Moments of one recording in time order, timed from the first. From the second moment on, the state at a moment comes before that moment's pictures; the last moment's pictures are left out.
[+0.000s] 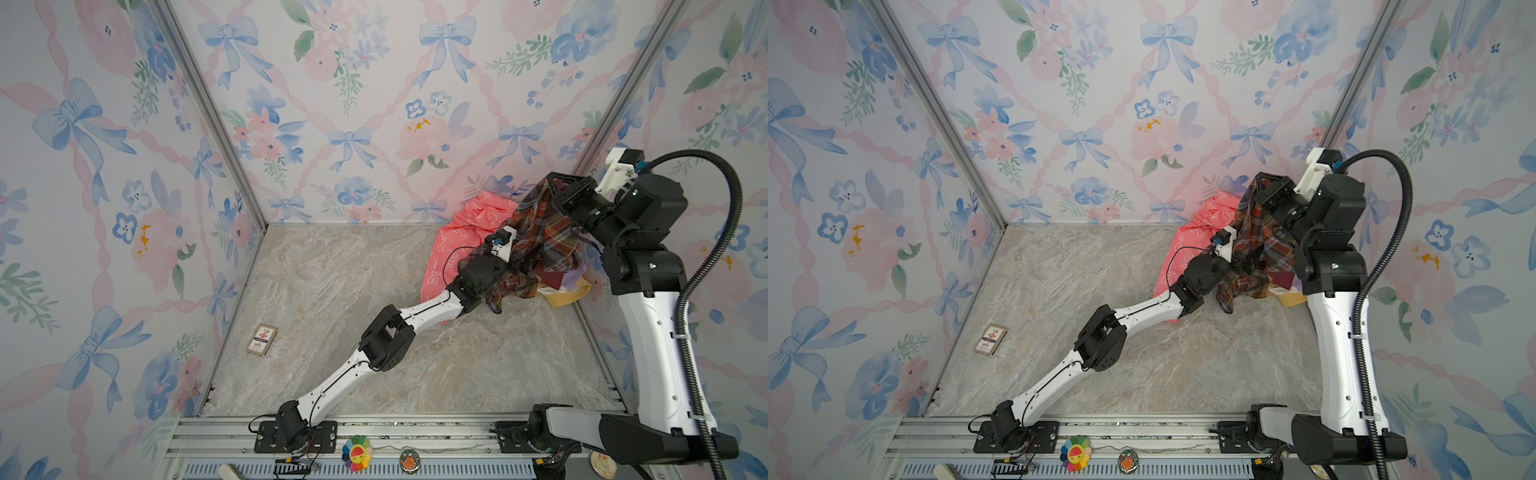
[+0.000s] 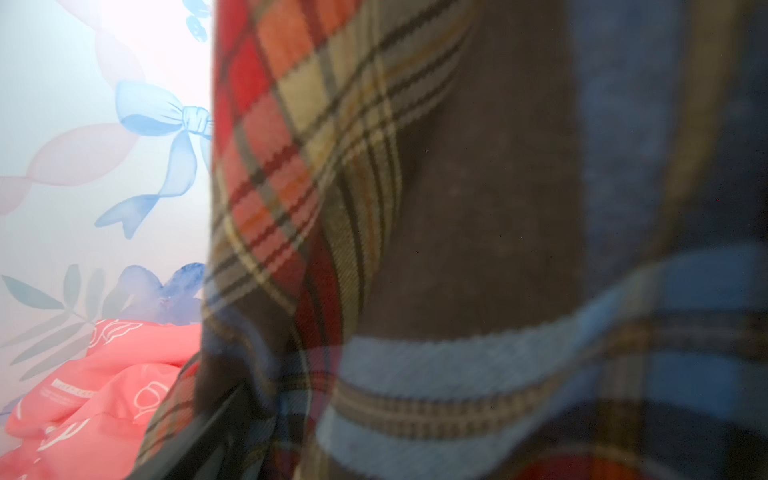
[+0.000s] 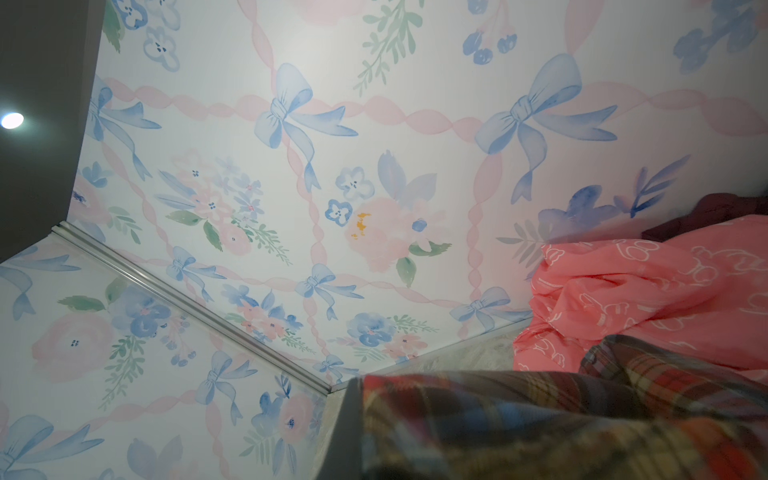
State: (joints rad) left arm -0.97 2.79 2.52 0.65 -0.12 -0.18; right arm 0.01 1.27 1.72 -0.47 -0.30 0.77
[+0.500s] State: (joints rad) left arm -0.91 2.80 2.55 0.59 -0.07 -0.36; right arm -0.01 1.26 1.44 -0.54 -0.25 0.59
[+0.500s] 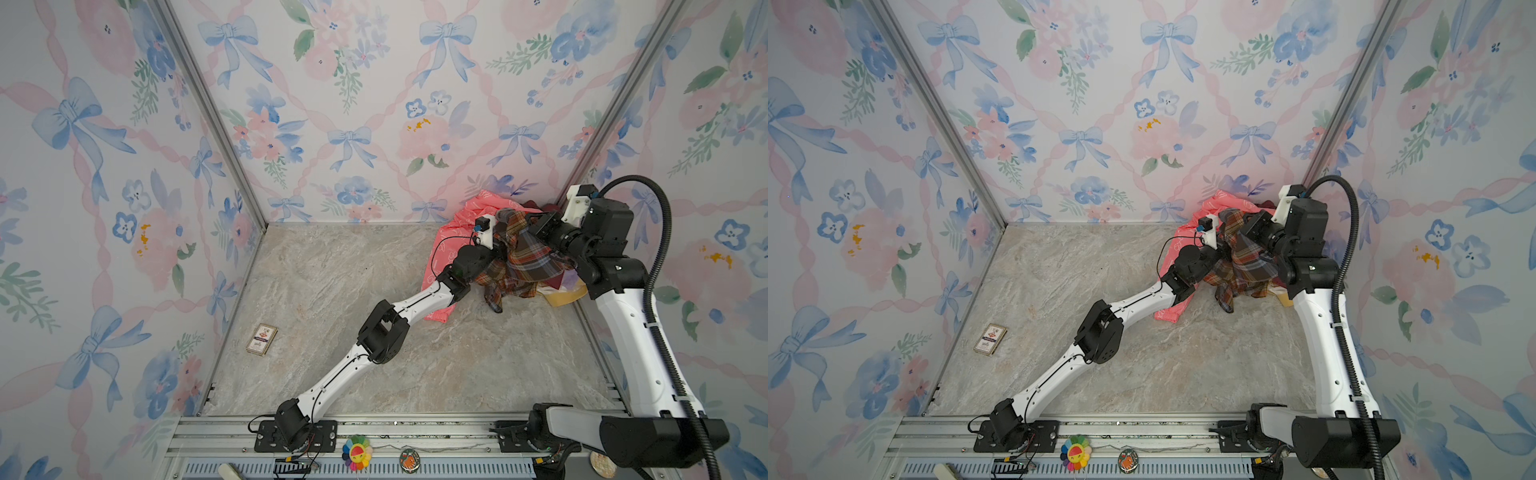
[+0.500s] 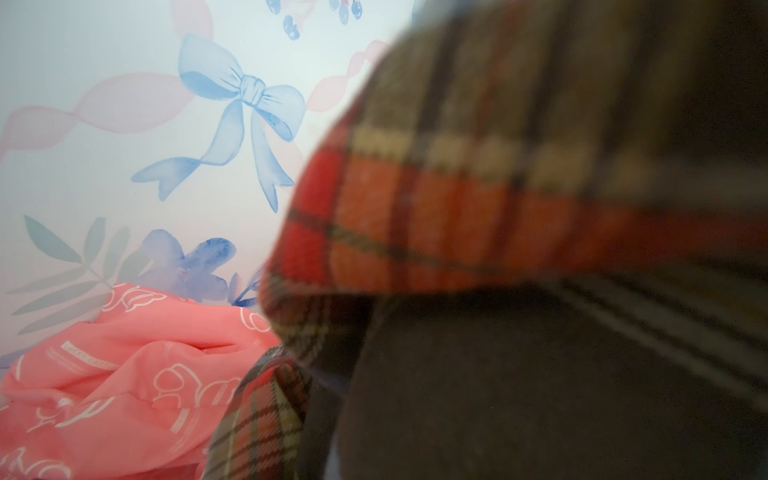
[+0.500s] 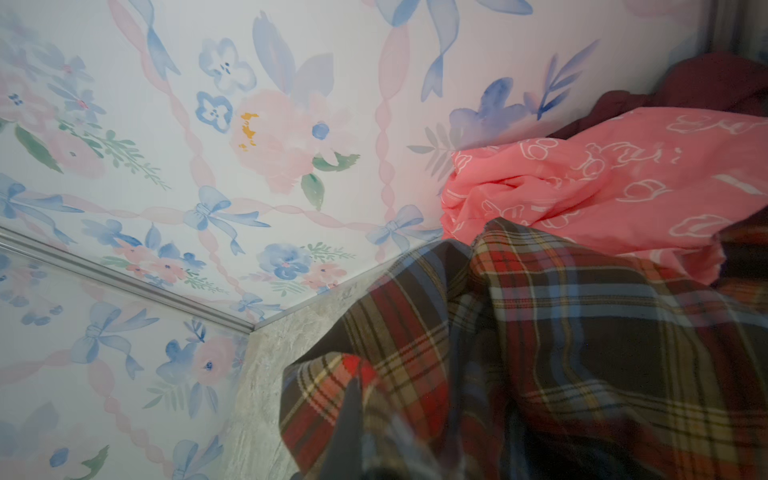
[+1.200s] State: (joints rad) left arm -0.97 2.50 2.53 0.47 0.07 -0.40; right arm -0.15 1.04 1.19 -0.49 -0.07 0.52
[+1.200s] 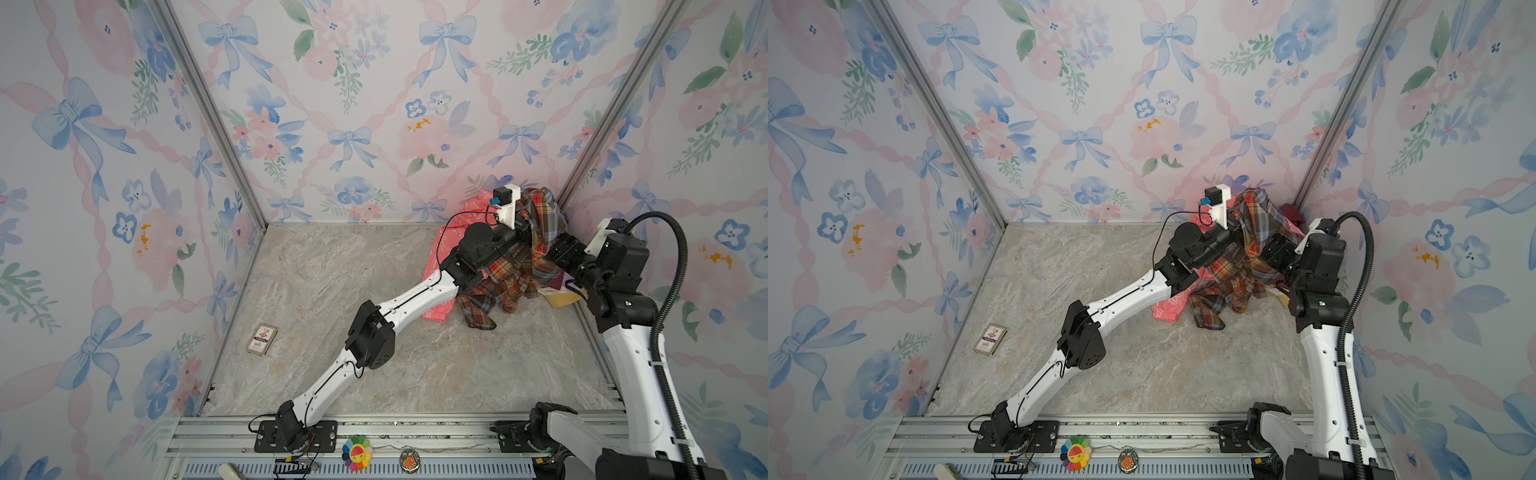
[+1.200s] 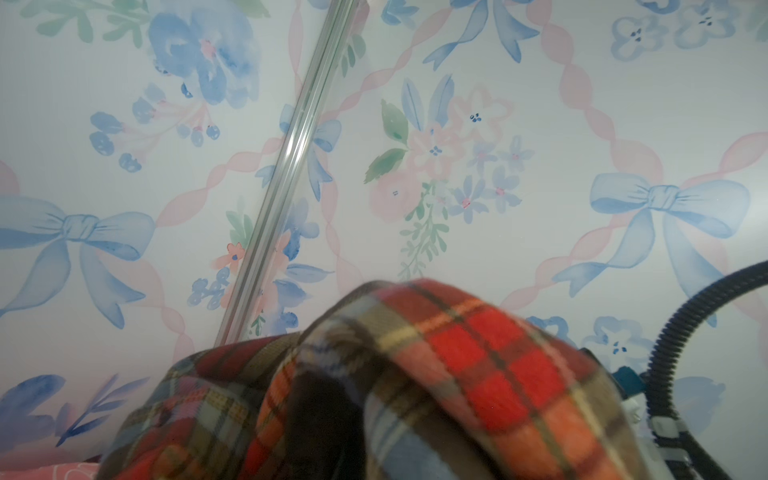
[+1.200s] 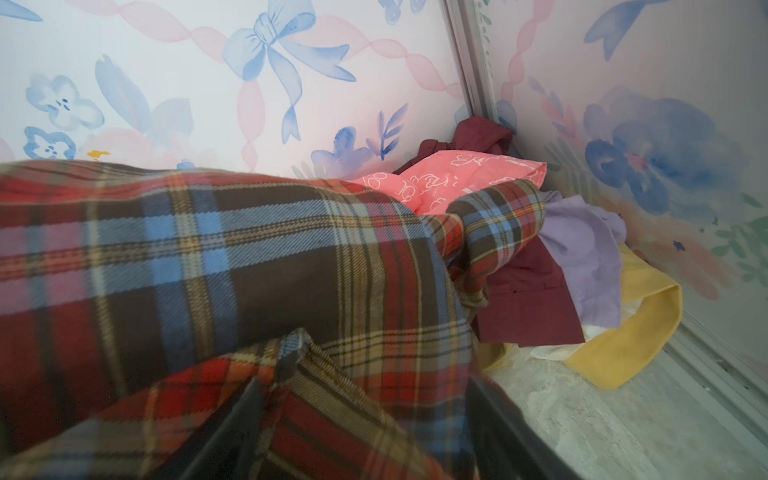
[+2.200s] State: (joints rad) left arm -0.76 2.00 2.53 0.14 0.06 -0.18; right arm 0.07 1.01 1.03 -0.37 -0.01 0.37
